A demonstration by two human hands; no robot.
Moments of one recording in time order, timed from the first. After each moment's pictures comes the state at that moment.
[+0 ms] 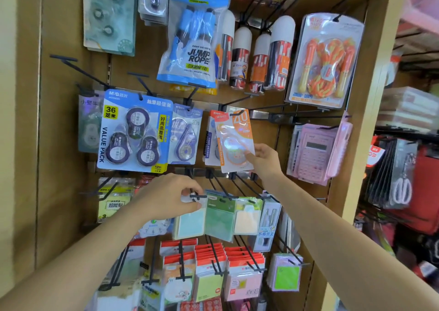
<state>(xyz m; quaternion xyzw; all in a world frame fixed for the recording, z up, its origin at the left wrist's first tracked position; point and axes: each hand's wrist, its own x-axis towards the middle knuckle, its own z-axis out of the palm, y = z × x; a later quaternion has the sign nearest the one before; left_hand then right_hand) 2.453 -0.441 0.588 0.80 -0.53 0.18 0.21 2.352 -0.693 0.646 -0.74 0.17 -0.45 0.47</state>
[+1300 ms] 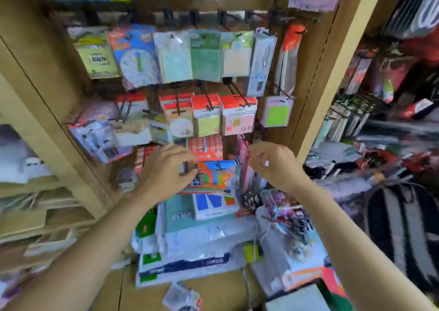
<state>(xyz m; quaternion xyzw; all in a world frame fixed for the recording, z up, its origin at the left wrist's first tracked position) 2.309 -0.389 0.341 0.80 -0.53 0.16 0.23 2.121 -0.627 0.362 -0.94 0.12 -0.23 0.23</state>
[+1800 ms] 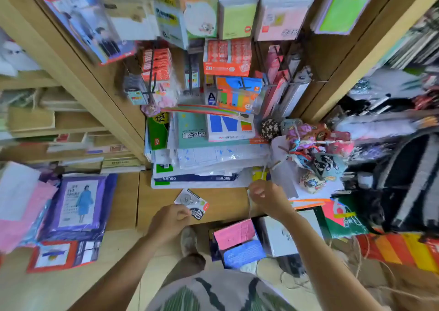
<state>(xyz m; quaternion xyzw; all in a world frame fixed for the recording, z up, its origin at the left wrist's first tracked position) 2.168 -0.249 0.057 0.88 -0.18 -0.35 0.25 2.051 -0.548 0.105 -0.86 0.29 0.12 0.40</state>
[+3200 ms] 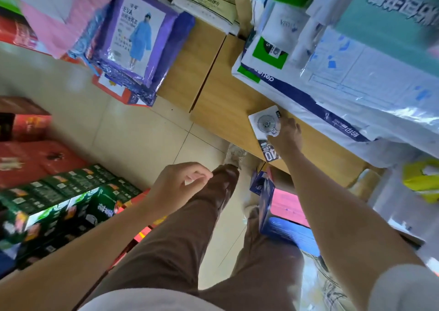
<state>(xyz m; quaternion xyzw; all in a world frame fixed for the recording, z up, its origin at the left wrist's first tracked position) 2.145 -0.140 -0.088 0.85 0.09 -0.36 0.37 2.228 -0.403 -0.342 -0.93 0.08 0.27 0.22</state>
